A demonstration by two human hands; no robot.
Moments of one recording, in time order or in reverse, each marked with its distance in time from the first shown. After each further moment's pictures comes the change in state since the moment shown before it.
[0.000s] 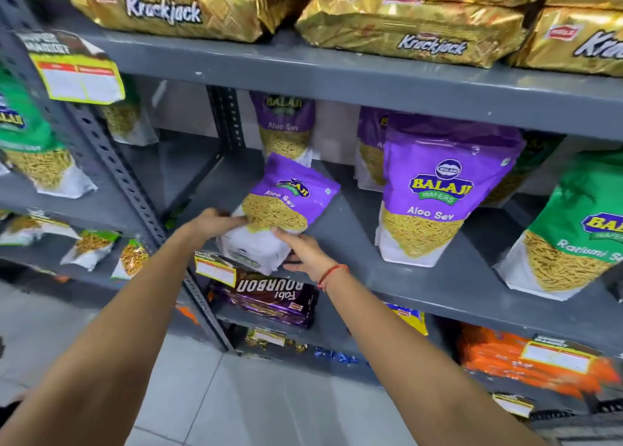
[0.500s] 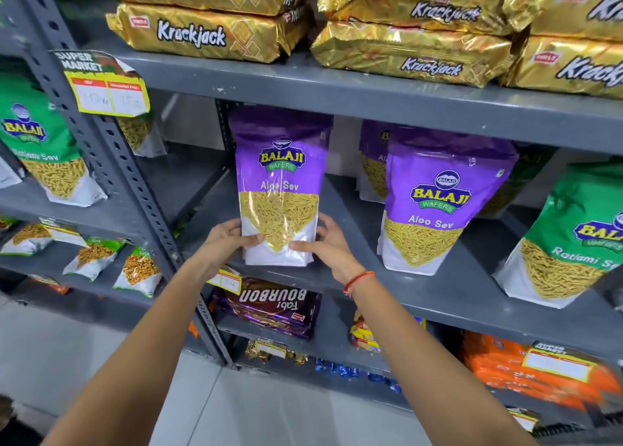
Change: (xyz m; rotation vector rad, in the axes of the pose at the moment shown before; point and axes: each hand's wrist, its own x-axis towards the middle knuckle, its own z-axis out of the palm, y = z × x) left_hand -0.024 -0.020 0.013 -0.495 -0.170 0.153; right_hand -0.019 -0.015 -0.026 -0.013 0.048 -0.385
